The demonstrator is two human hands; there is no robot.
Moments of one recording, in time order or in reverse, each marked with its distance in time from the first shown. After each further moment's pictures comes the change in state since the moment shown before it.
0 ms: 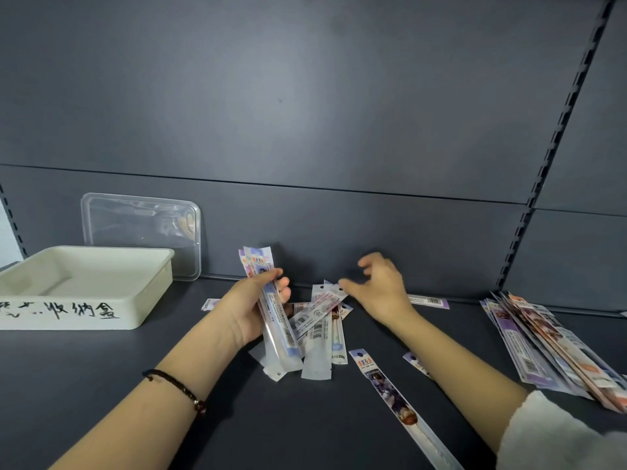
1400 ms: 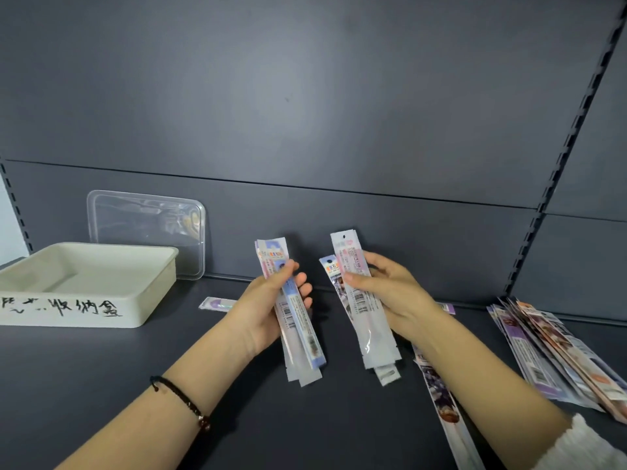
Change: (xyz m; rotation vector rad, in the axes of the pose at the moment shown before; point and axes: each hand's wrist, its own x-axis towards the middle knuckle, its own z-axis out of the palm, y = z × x) left_hand -0.005 -0.009 0.011 -0.036 -0.113 0.097; right_hand -0.016 -0.022 -0.025 0.897 -0.313 0.276
